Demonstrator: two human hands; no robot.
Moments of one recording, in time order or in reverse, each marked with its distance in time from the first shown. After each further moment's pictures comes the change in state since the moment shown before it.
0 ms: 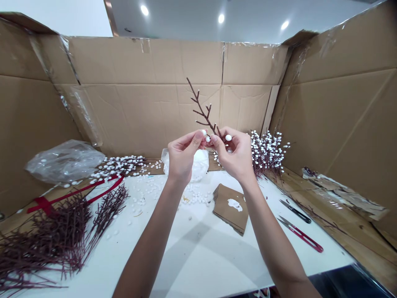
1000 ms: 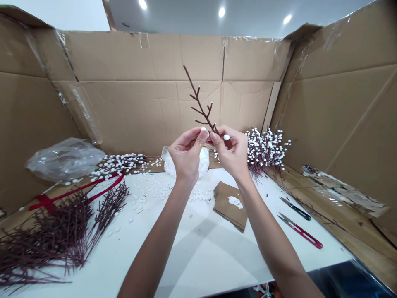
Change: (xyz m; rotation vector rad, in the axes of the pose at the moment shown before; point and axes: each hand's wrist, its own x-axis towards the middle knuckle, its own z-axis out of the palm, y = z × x) left_hand -0.006 -0.016 0.012 -0.065 0.193 0.171; right_hand -0.002 0.015 0.009 0.187 -0.004 0.014
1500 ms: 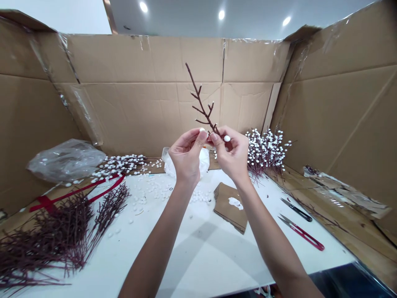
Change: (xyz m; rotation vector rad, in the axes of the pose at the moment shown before) left_hand -0.001 0.002 0.001 -0.046 0.012 -0.008; right_hand -0.001 -0.001 0.002 -0.071 0.063 -0.056
